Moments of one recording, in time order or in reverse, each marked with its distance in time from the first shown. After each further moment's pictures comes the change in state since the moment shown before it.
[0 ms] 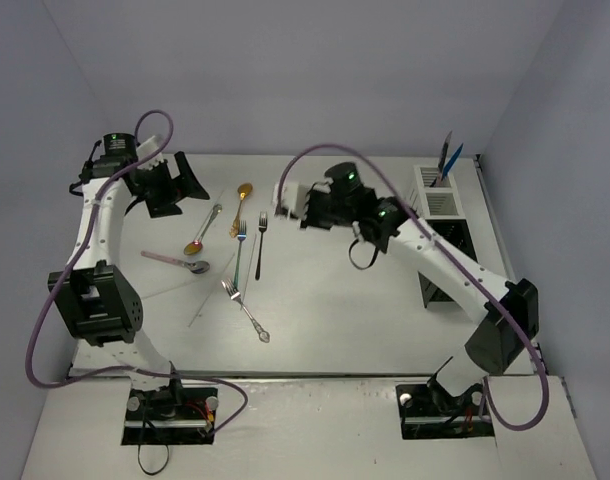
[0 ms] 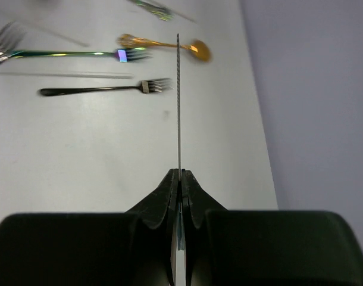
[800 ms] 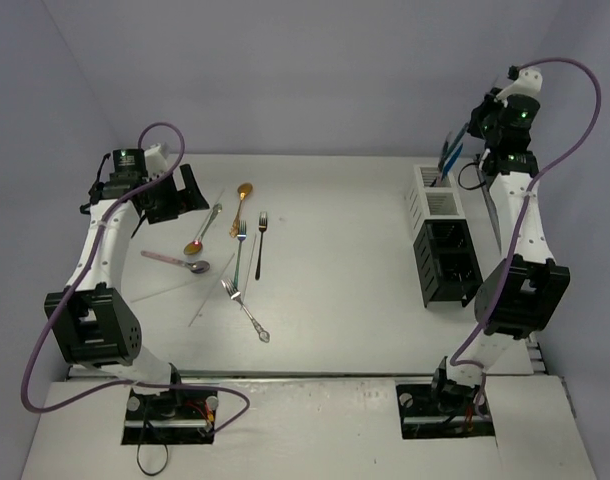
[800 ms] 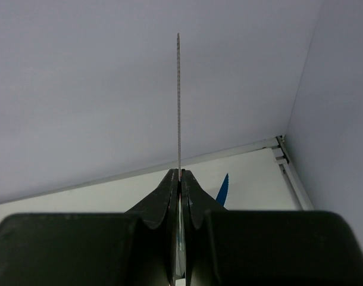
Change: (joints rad) left arm -0.036 -0.168 -0.248 0.221 -0.188 0.036; right arm -0.897 0.174 0.256 0.358 0.192 1.036
